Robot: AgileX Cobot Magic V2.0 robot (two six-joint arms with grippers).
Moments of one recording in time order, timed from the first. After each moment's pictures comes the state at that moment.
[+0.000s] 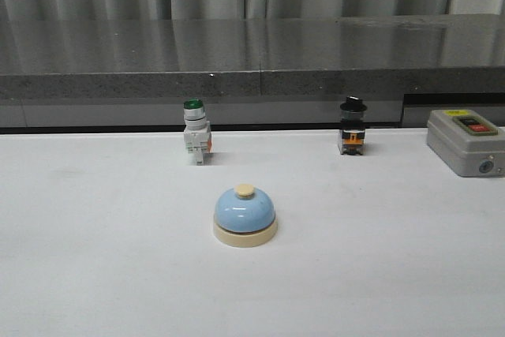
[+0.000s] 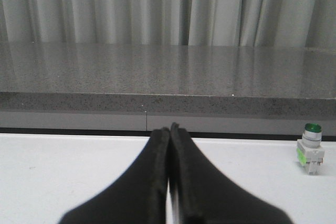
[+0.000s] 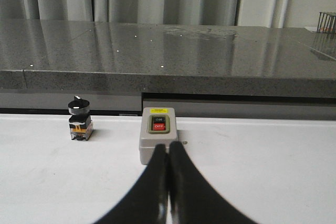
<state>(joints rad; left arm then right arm) 0.01 0.00 0.00 -0.05 0.03 -0.02 -0.02 -0.01 0.03 -0.01 0.03 -0.01</state>
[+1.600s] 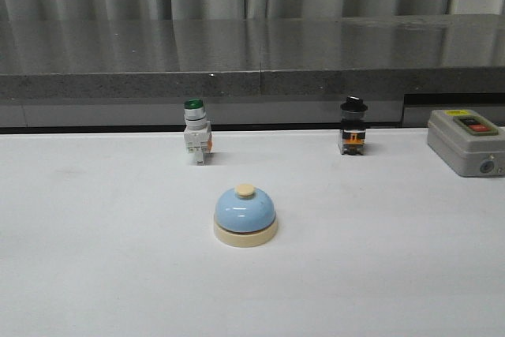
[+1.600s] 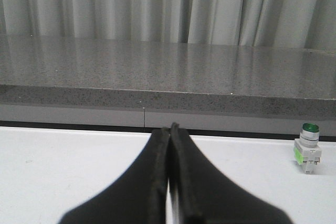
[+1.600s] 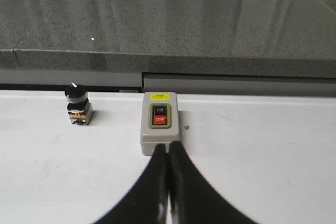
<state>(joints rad) 0.01 0.00 0.00 -0.07 0.04 -0.02 -0.02 0.55 -0.41 -0.01 0.20 -0.01</state>
